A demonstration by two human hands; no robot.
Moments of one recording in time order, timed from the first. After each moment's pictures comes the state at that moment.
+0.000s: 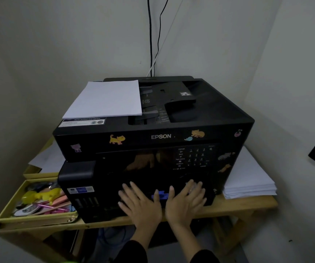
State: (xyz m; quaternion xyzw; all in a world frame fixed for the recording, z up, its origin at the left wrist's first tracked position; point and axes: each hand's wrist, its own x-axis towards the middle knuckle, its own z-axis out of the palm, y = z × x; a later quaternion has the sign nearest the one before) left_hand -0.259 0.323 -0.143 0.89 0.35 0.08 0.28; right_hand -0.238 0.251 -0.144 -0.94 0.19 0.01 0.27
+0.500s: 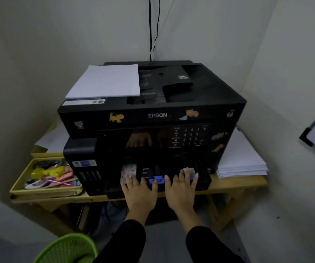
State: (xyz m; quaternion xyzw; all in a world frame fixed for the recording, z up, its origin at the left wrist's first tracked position) left_hand -0.289 0.334 -0.149 0.96 0.22 -0.10 0.10; right_hand -0.263 0.225 -0.159 -0.99 -0.01 0.02 0.11
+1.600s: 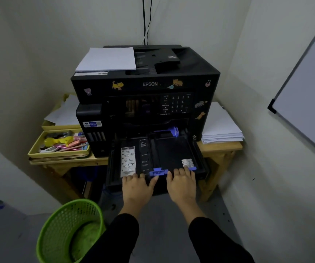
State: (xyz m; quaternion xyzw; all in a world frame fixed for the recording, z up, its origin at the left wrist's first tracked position) left_hand -0.440 0.305 -0.150 0.99 0.13 -0.07 0.03; right_hand -0.409 0.172 -0.161 -0.99 -0.02 0.00 0.12
